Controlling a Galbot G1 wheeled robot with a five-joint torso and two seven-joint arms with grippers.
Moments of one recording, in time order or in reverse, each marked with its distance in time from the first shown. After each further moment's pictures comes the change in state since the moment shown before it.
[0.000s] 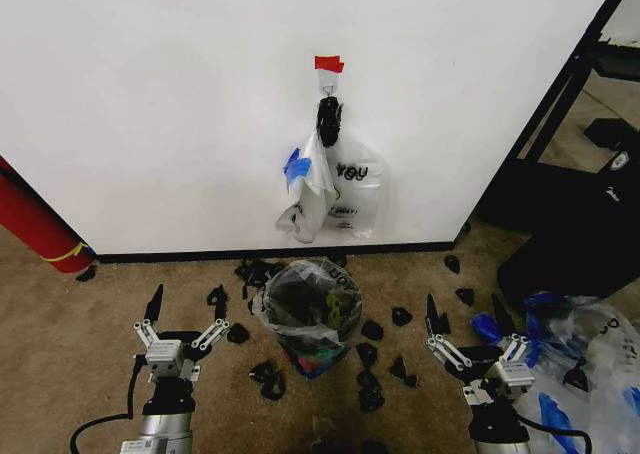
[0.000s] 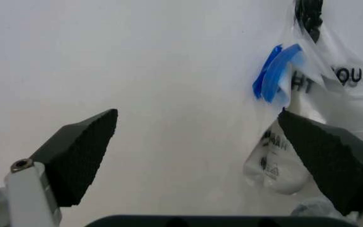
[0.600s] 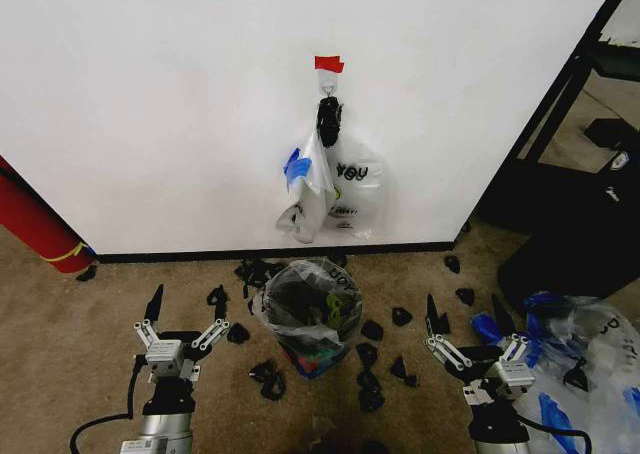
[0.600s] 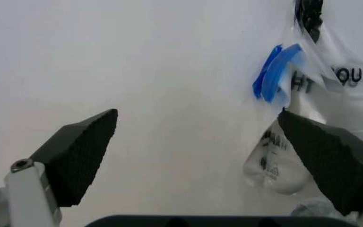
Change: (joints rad) left arm 0.000 0.000 0.000 0.000 0.000 0.000 0.000; right arm 0.000 0.000 0.000 0.000 0.000 0.000 0.000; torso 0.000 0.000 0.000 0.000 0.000
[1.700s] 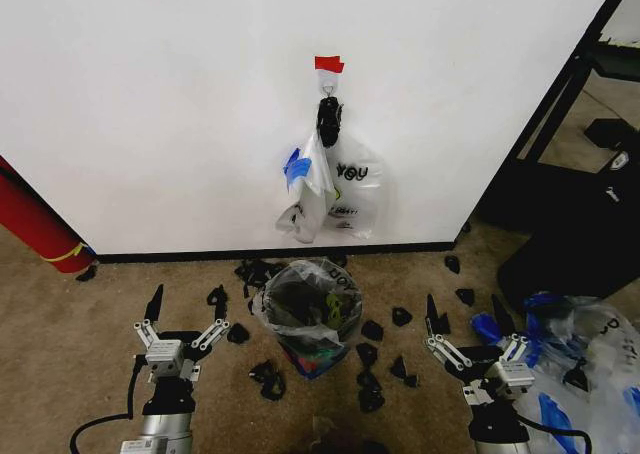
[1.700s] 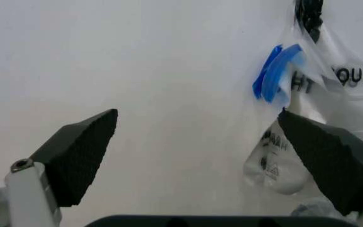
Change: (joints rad) left arm 0.000 0.000 0.000 0.000 0.000 0.000 0.000; right arm 0.000 0.000 0.000 0.000 0.000 0.000 0.000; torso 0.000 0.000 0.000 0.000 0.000
